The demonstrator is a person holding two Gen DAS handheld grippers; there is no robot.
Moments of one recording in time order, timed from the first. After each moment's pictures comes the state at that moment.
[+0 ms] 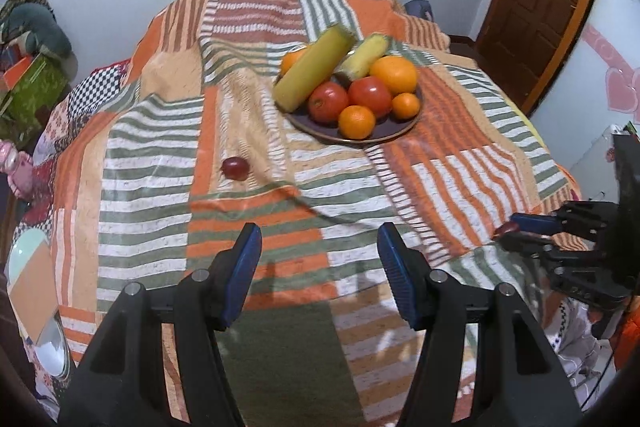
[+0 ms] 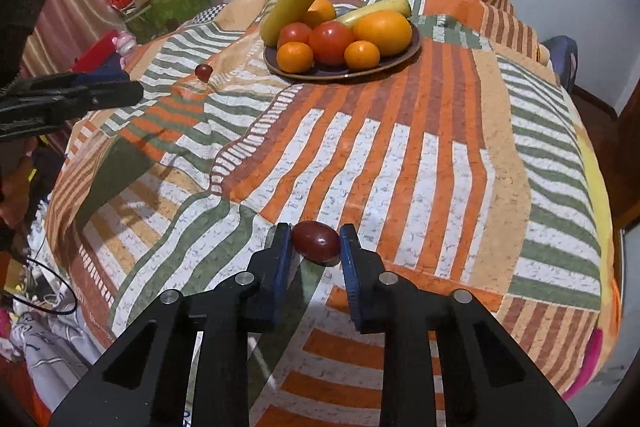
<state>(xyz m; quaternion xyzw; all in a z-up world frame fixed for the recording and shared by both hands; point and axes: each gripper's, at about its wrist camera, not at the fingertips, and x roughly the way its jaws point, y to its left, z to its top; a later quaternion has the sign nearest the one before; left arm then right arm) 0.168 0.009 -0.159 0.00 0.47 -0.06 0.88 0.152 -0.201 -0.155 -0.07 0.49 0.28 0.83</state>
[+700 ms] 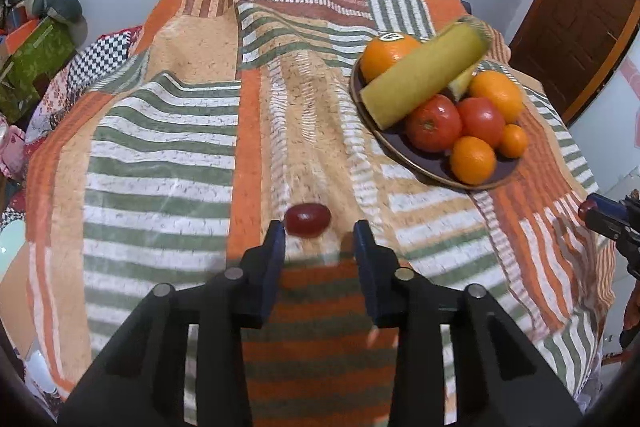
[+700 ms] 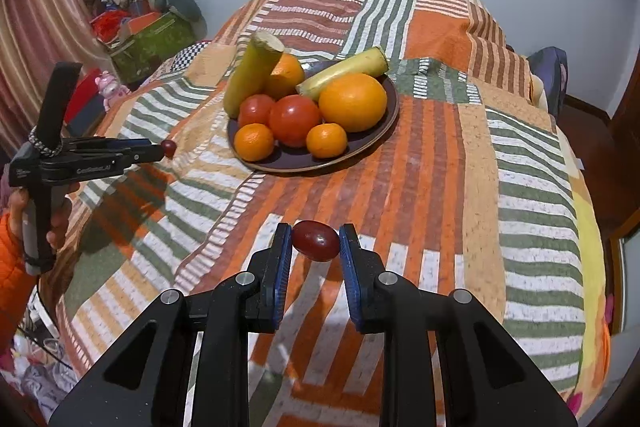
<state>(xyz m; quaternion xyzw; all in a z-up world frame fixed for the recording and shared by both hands) 0.261 0.074 -0.216 -0.05 0.50 -0.03 0.86 0.221 -0.196 -0.141 -0.04 0.46 0.26 0.85</state>
